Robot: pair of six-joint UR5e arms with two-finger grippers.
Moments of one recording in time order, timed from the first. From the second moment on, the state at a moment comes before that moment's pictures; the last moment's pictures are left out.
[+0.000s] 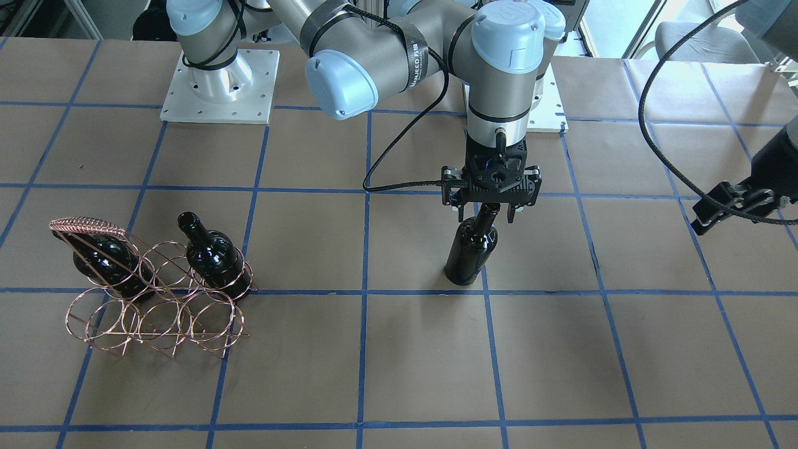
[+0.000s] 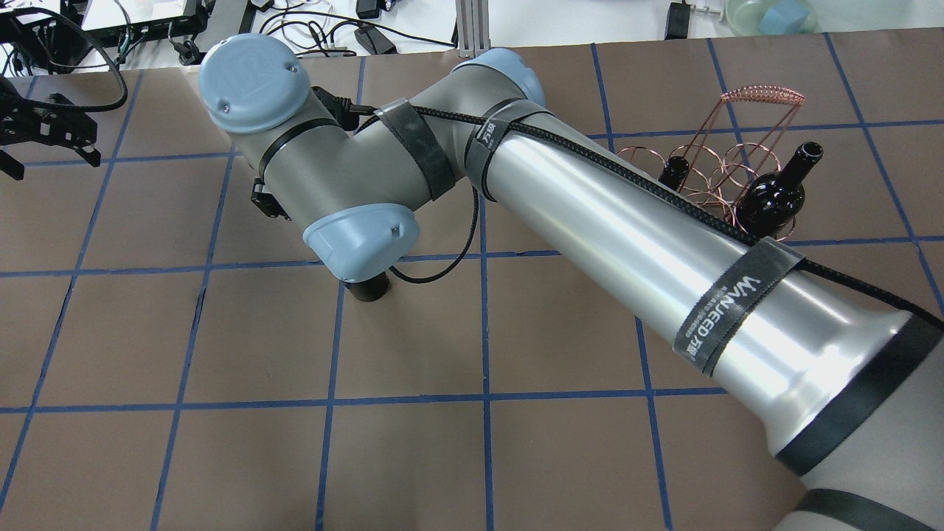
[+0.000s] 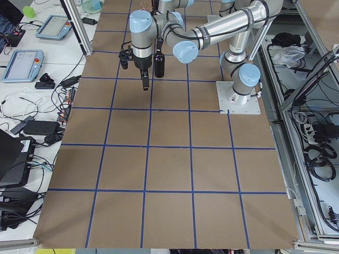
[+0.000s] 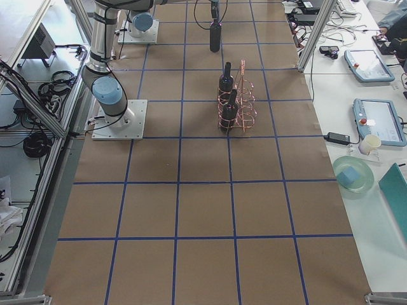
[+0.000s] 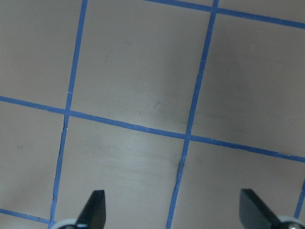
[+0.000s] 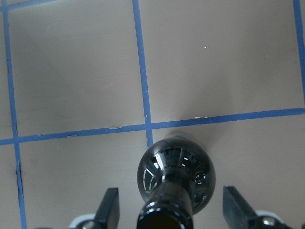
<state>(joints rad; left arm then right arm) -1.11 -1.70 -1.55 -1.40 1.62 0.27 2.23 -1.06 1.28 -2.01 -1.57 0.77</state>
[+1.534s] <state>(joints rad) -1.11 -1.70 -1.56 -1.40 1.62 0.30 2.23 -1.06 1.29 -2.01 -1.56 0.76</state>
